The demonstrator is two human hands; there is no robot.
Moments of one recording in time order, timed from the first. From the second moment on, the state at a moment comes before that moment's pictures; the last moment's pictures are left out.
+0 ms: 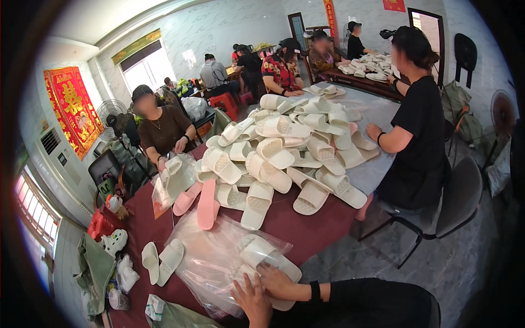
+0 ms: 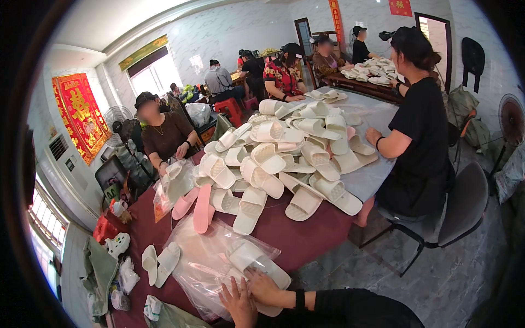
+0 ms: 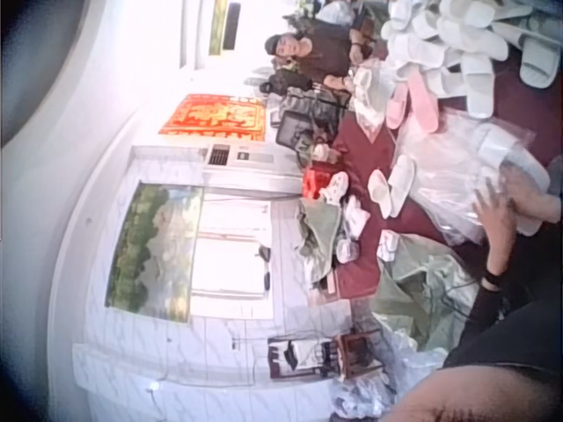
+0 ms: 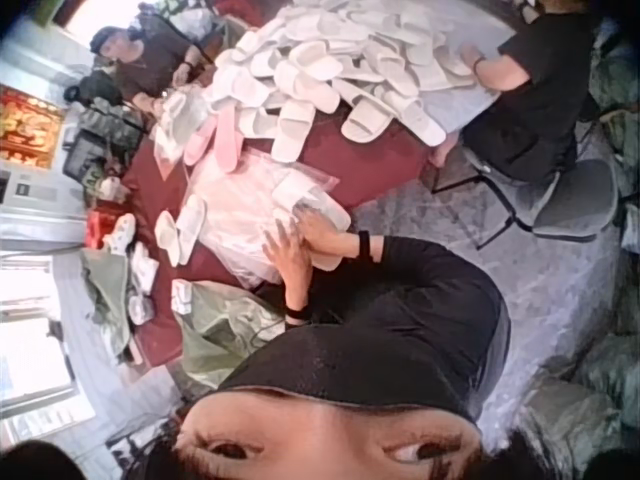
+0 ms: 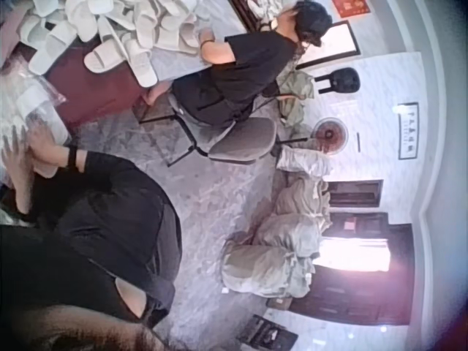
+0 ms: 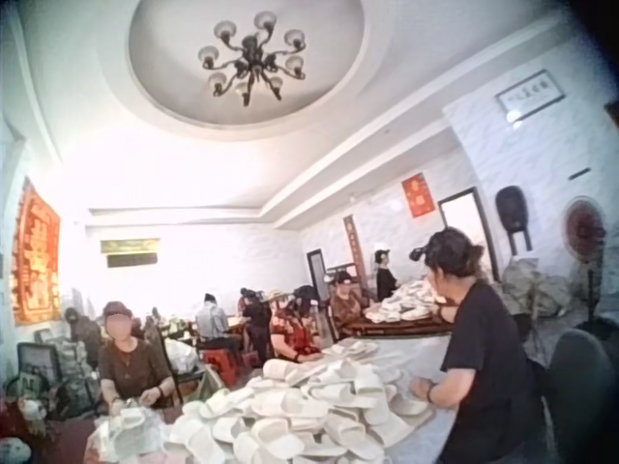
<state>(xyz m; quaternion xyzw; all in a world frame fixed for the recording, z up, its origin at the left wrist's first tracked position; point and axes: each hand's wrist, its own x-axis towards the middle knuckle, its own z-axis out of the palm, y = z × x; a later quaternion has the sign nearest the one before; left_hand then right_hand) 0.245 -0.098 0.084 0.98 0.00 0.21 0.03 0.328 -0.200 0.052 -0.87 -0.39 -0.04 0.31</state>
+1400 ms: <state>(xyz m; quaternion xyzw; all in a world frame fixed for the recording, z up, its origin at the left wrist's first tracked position) 0.237 -0.068 0.062 0.79 0.09 0.25 0.56 0.345 -0.191 0.079 -0.82 -0.35 -0.13 0.43</state>
